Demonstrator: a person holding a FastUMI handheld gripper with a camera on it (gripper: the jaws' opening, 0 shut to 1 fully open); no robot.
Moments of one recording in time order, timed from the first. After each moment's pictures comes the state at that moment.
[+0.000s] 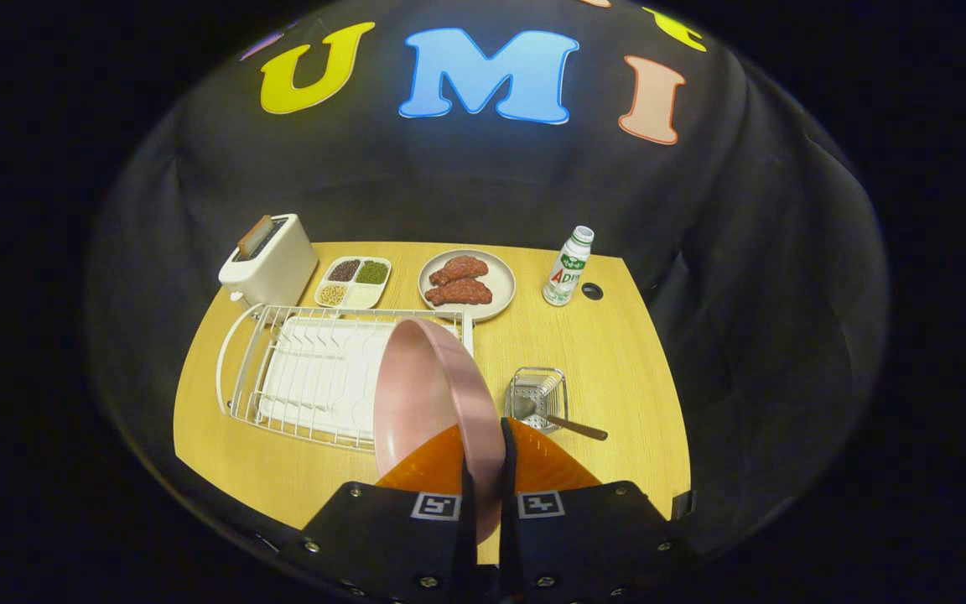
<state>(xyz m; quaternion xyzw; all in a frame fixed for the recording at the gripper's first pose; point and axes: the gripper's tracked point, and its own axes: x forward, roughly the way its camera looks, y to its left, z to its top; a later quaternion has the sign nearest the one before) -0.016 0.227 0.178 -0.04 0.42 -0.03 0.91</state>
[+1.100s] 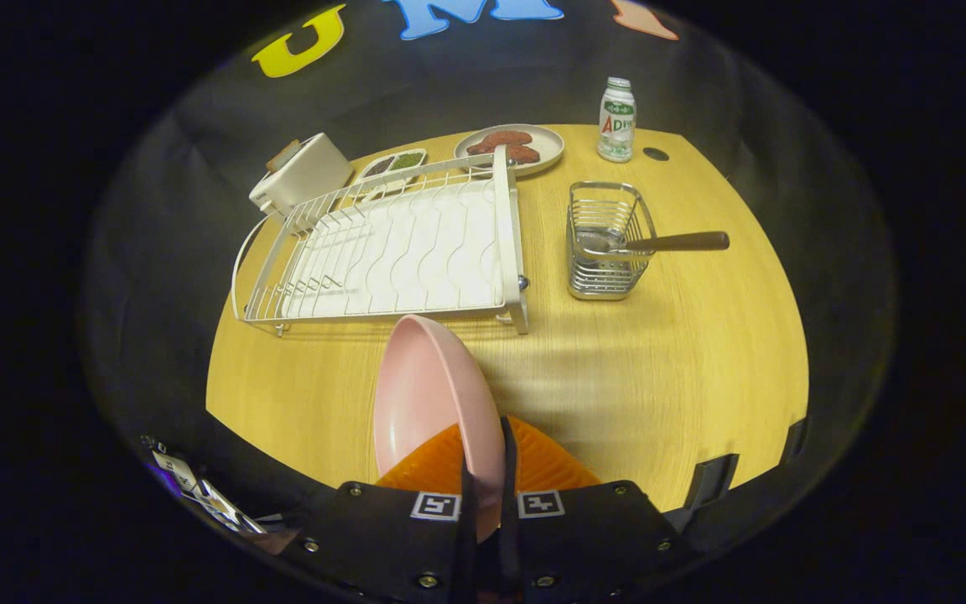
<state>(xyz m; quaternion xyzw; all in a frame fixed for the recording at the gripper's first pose) -0.099 0.246 0.009 0.07 0.52 0.09 0.84</state>
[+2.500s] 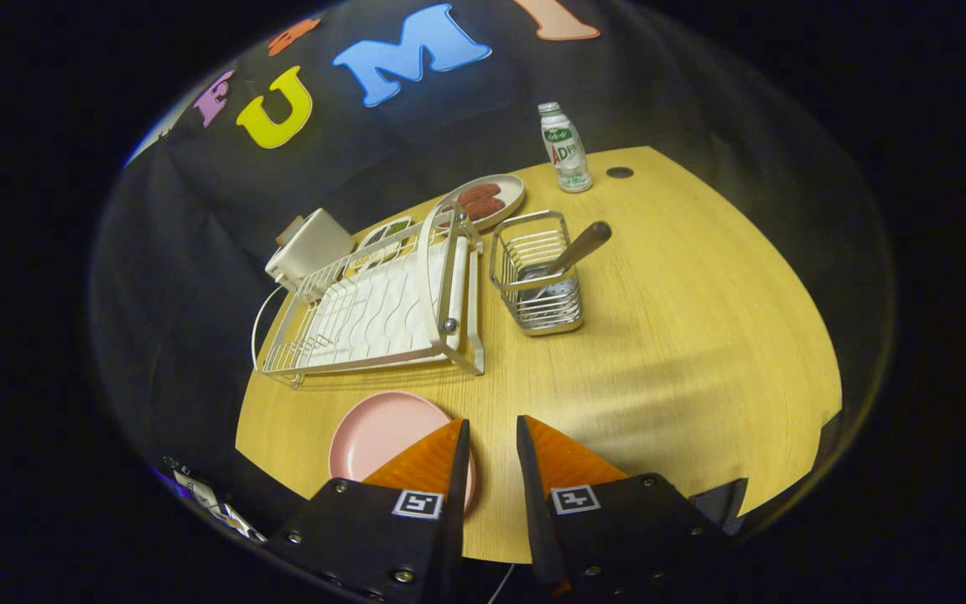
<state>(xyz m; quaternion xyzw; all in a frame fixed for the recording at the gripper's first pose) -0.079 0.159 0.021 0.14 0.38 0.09 0.91</state>
